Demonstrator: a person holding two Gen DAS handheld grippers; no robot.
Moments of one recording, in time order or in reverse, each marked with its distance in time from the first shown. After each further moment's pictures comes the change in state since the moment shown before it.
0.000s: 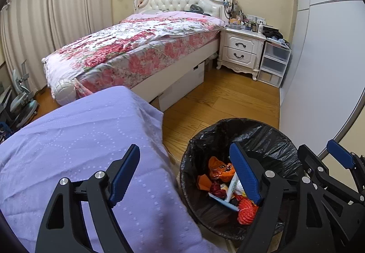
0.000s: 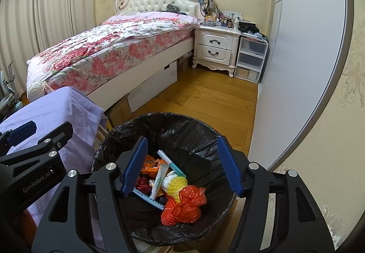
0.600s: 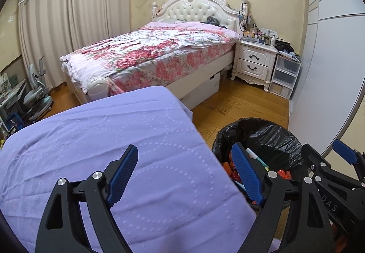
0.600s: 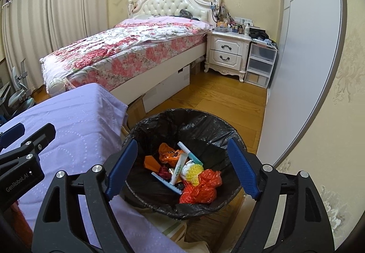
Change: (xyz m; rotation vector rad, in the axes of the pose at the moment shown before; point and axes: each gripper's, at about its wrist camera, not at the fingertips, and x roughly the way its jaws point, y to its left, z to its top) left arm -0.076 0.052 -0.033 -0.065 -0.067 0.068; right arm -0.060 0.027 -0.020 -0.035 -0.036 0.067
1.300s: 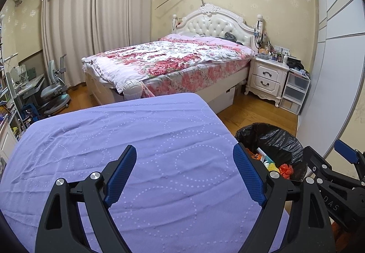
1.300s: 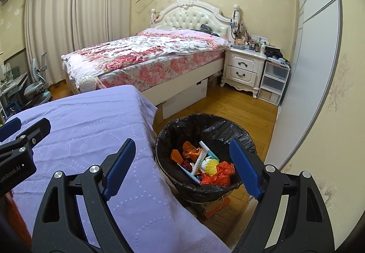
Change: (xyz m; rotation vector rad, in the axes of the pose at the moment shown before) left arm -0.092 0.047 -0.032 -0.074 -0.086 0.075; right arm -0.086 0.038 -0.024 -0.088 -0.082 0.087
